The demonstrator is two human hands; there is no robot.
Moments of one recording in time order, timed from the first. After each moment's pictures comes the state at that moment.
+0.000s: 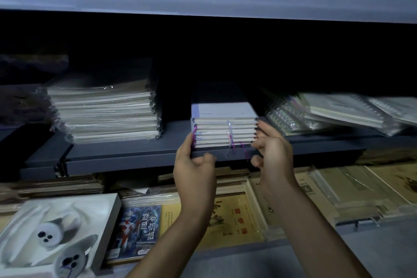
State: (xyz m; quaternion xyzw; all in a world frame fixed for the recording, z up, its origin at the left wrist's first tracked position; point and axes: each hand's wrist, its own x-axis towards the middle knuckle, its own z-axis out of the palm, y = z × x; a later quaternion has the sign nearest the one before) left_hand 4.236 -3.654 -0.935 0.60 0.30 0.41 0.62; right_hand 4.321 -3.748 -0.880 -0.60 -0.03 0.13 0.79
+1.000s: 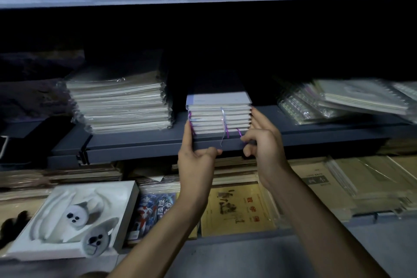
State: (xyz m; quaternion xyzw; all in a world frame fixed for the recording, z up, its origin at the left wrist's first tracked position) left_hand 4.217 -3.641 -0.931 0.60 0.26 0.36 0.67; right_hand 4.325 -3.729 -0.902 -0.59 -0.17 0.20 0.76
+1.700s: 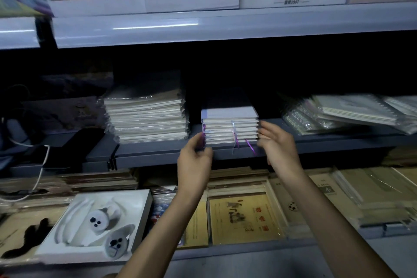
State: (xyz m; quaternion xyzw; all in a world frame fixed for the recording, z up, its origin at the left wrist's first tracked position) left_hand 4.193 -3.606 -0.918 0.69 0.27 0.36 0.56; right_hand 4.328 -3.743 -0.888 -0.69 -0.21 0.12 0.68
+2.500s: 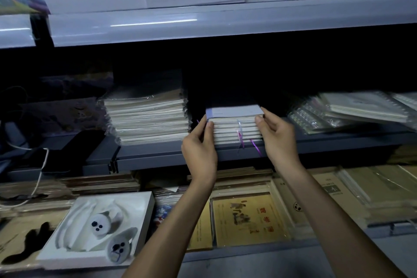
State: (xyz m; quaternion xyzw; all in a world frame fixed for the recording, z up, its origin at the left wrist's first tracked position) left_hand 4.230 -3.597 -0.913 0.63 0.27 0.50 0.53; right_hand 4.347 -3.713 -0.899 -0.69 -0.26 0.00 0.68
